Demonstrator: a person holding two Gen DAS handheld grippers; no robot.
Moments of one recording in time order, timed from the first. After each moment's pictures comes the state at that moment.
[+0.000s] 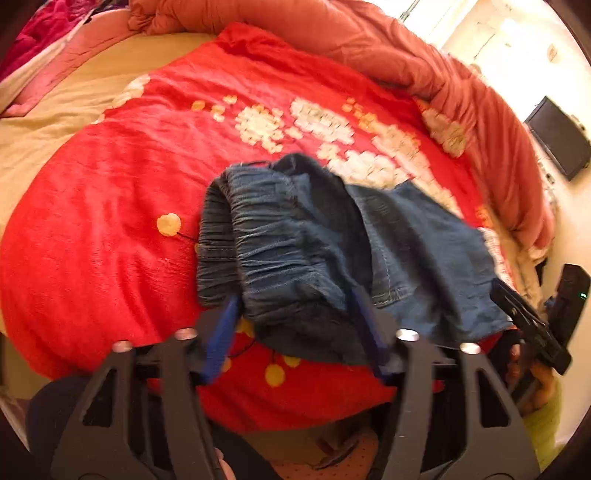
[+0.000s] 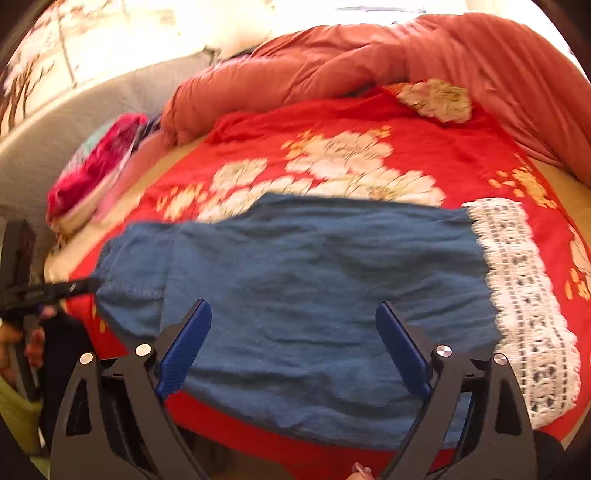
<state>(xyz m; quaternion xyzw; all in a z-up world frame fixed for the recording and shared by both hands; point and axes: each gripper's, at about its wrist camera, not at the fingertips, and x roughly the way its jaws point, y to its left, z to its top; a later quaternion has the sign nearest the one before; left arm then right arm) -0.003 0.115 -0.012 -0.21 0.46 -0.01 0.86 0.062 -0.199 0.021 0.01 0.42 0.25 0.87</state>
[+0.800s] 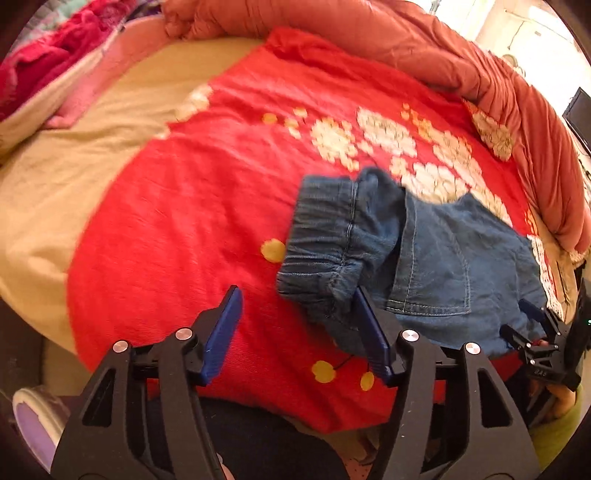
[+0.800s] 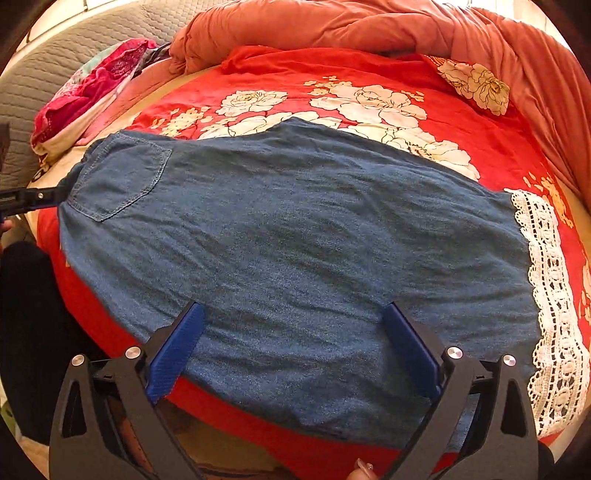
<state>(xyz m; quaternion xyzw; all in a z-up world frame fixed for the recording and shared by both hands) -0.005 0.163 0.008 -0.16 0.48 0.08 0.86 0.064 -0.163 -0.012 -0.08 0.48 0.25 0.84</state>
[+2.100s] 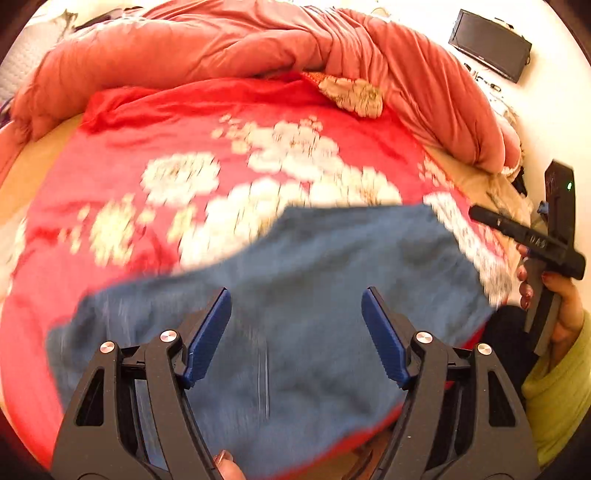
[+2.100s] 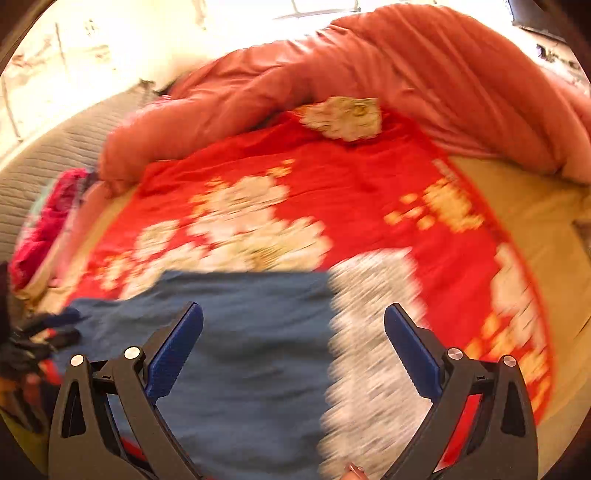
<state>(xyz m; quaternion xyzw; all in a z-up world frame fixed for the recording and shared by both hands) 0.094 0.006 0.036 -0.05 0.45 -0.14 0.88 0.143 -0.309 0.058 0.07 0.42 0.13 0.90</state>
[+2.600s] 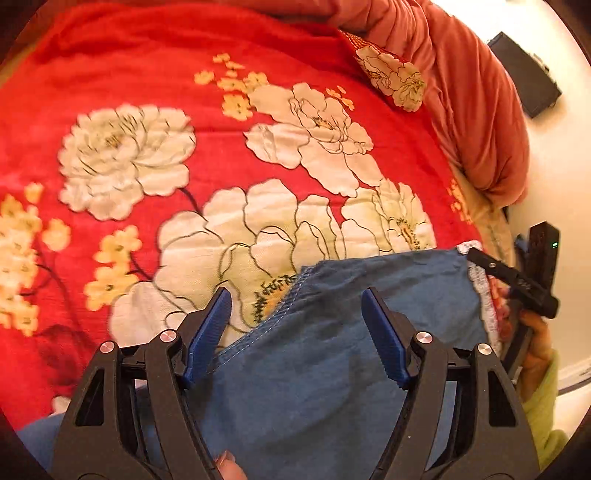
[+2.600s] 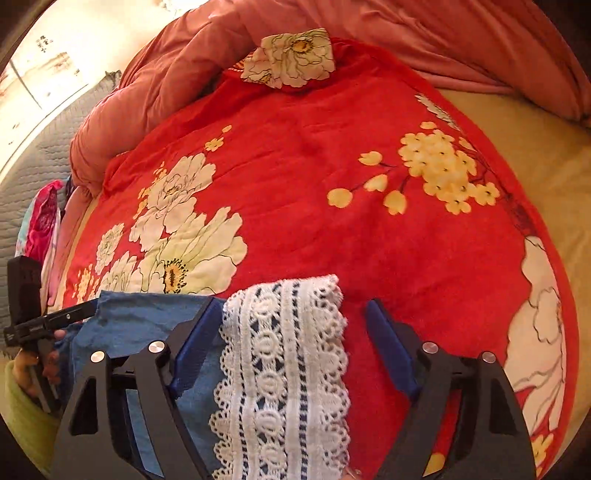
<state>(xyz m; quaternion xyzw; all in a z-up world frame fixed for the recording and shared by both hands) 0.216 0.020 -0.040 -0.17 0.53 -0.19 0.81 0.222 -0.359 -0.011 0.13 0.50 0.15 0.84</state>
